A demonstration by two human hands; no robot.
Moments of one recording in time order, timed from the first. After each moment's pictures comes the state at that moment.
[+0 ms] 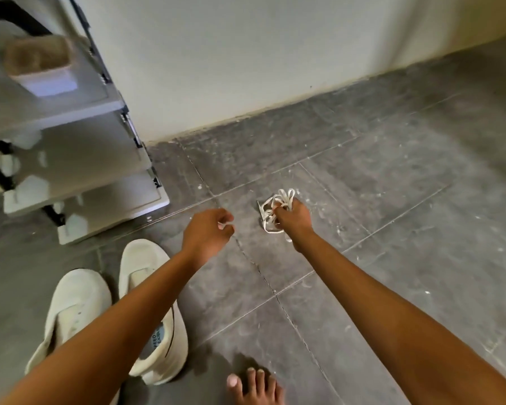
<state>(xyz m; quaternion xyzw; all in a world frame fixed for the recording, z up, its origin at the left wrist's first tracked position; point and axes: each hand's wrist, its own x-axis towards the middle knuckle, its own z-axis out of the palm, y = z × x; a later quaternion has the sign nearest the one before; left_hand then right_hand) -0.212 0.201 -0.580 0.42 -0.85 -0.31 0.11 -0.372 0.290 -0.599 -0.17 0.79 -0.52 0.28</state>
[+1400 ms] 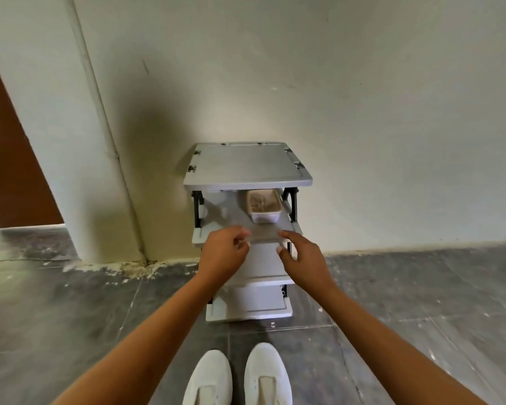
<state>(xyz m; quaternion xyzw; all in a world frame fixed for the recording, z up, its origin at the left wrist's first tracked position) -0.021 0.090 -0.389 0.49 -0.77 -0.16 0.37 -0.188 0.142 -0.410 -0.63 0.64 -0.44 0.10</state>
